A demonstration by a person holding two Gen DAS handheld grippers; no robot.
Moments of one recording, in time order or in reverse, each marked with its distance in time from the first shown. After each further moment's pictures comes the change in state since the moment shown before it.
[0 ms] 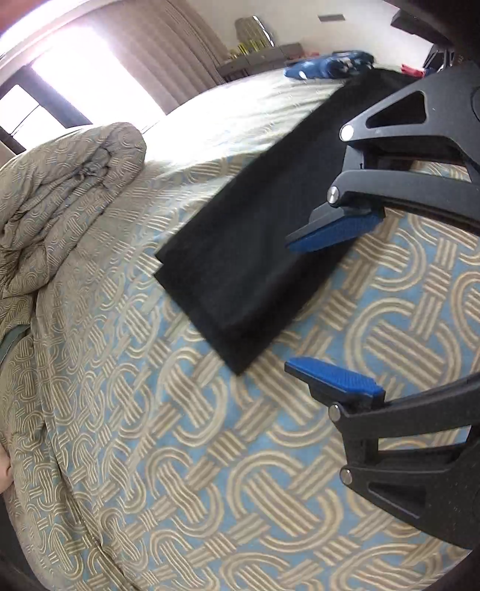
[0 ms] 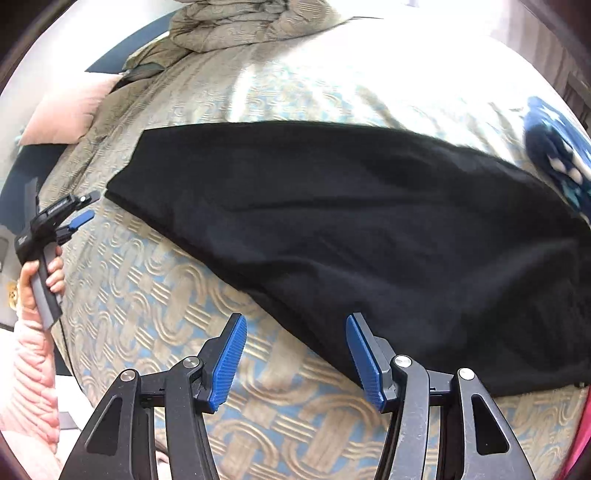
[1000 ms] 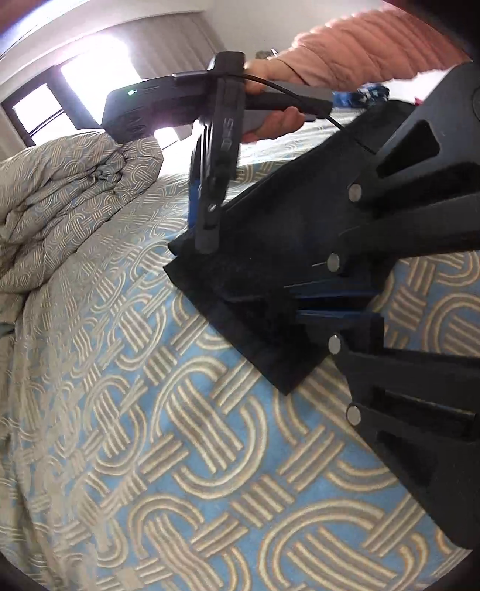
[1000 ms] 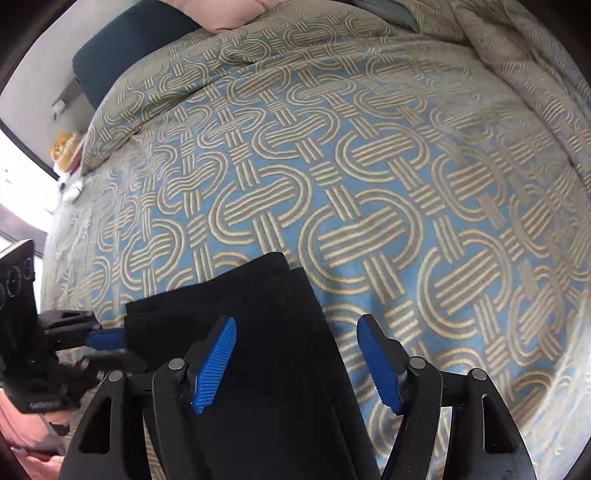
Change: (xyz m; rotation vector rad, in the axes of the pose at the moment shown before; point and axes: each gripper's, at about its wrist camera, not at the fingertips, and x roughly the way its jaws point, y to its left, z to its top) left arm 0.046 0.033 0.025 -0.088 0.037 -0.159; right arm 0.213 0.263 0.311 -0.770 0.153 0.273
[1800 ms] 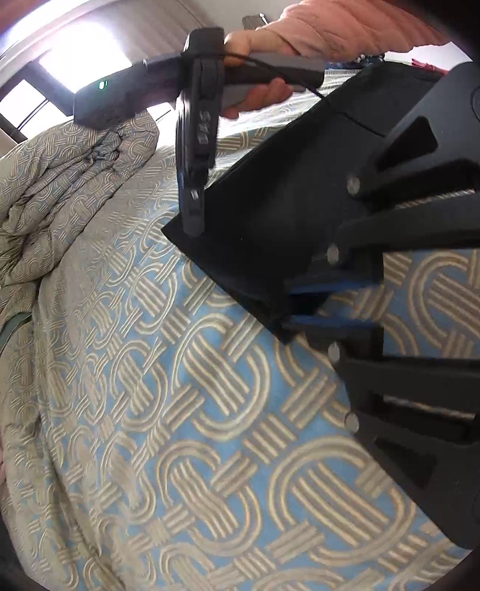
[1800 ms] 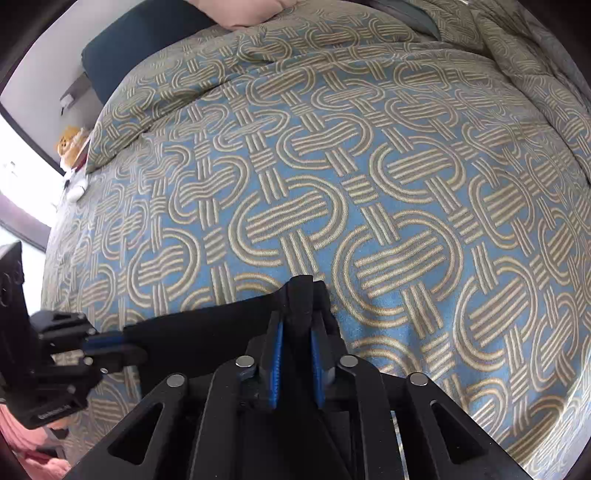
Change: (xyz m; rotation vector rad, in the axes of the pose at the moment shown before) left arm -0.025 -0.006 -0.009 0.092 -0.060 0.199; right arm 0.008 0.022 0.018 -0.025 -0.027 -0.008
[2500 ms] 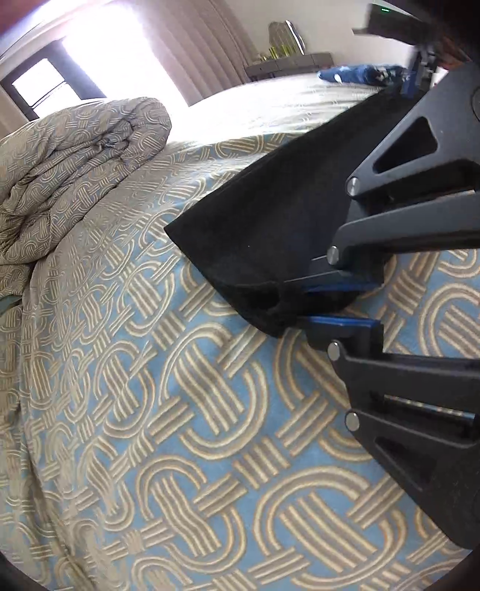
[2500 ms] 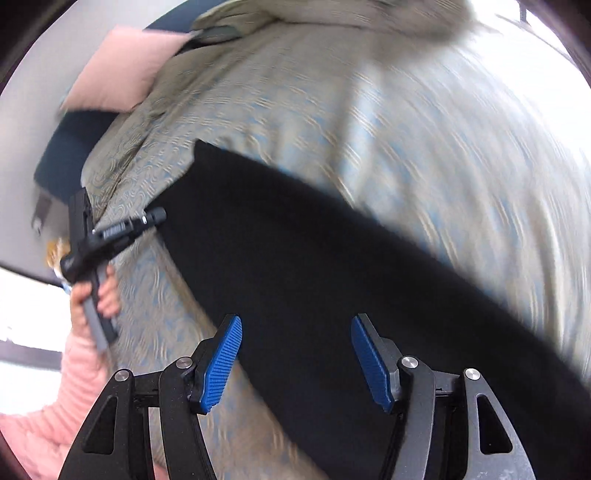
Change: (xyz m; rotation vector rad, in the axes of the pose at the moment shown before) left arm 0.014 -0.008 0.005 -0.093 0.044 -0.015; right arm -0.179 -0.025 -0.302 0.664 -0.053 -0.020
